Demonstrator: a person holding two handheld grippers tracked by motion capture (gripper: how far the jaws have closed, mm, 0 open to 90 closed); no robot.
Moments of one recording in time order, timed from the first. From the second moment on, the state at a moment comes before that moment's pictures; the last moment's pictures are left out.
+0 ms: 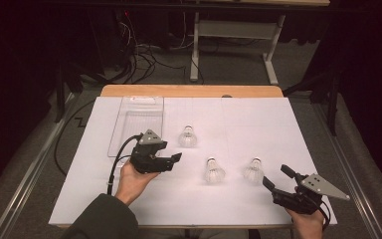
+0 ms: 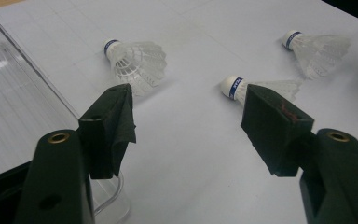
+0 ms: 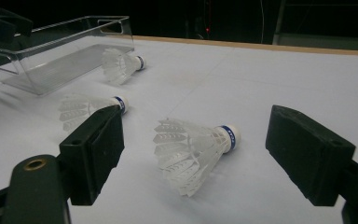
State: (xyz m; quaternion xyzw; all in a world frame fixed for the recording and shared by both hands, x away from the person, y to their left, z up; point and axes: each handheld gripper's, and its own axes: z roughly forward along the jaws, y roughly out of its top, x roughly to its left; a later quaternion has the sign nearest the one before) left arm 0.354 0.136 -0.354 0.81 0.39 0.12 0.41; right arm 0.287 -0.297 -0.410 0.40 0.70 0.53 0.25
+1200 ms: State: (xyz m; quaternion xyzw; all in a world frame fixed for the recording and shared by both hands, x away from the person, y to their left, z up) left arm 0.403 0.102 -0.342 0.87 0.40 0.07 0.27; right arm 0.287 -0.297 -0.410 0.40 0.70 0.53 0.25
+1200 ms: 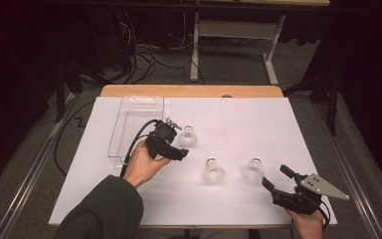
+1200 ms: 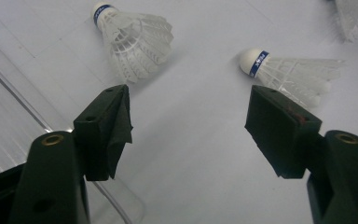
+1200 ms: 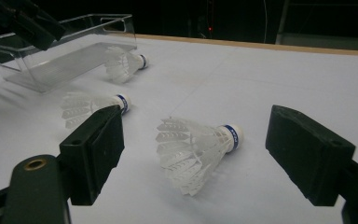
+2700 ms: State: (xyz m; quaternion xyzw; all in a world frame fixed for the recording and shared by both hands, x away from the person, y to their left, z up) left arm 0.475 0.068 -0.344 0.90 0.41 0.06 0.15; right arm 0.287 -0.294 -0.410 0.39 0.71 0.53 0.25
